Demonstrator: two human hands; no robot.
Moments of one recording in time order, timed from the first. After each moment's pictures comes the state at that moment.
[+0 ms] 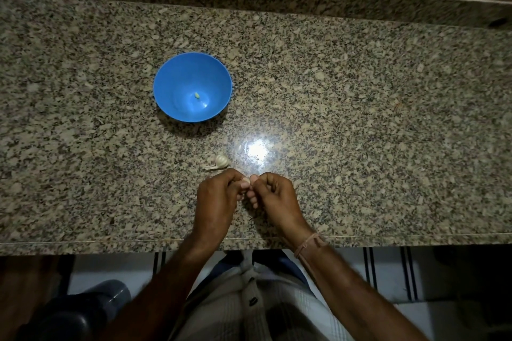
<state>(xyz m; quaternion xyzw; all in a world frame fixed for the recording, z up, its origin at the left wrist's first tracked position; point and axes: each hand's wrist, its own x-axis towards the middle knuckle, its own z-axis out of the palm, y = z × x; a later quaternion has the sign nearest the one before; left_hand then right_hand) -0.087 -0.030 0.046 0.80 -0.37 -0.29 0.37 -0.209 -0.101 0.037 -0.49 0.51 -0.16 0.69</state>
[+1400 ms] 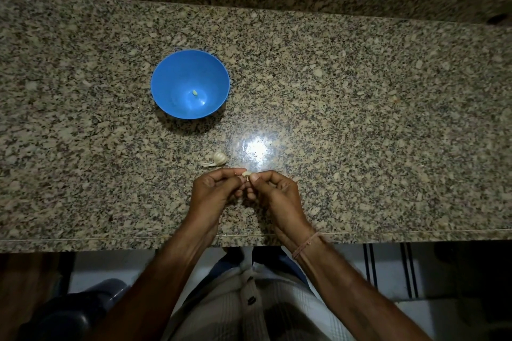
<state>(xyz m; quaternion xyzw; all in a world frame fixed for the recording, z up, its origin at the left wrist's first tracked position) -0.085 -0.029 0.030 0.64 -0.03 -0.52 0.56 -0.213 -0.096 0.035 -0.33 0.49 -0.23 0.78</state>
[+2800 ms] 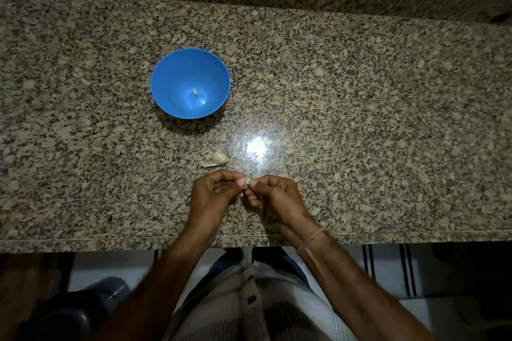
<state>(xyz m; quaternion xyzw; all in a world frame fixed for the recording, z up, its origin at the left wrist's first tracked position) -0.086 -0.022 0.024 0.68 -0.09 -0.48 0.54 -0.214 -0.108 0.035 -0.34 0.53 -0.13 0.76</state>
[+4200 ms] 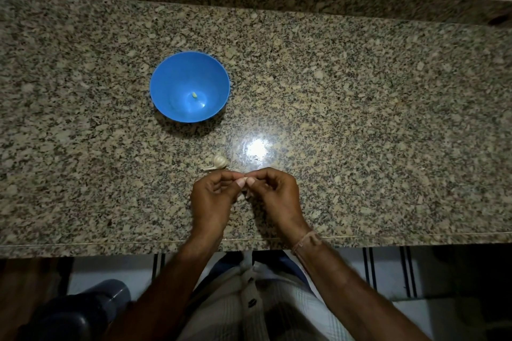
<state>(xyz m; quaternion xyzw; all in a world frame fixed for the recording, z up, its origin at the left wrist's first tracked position) -0.093 -0.031 0.033 0.73 -0.12 -0.40 0.54 -0.208 -0.108 0.029 -0.53 0.51 -0.21 0.64</state>
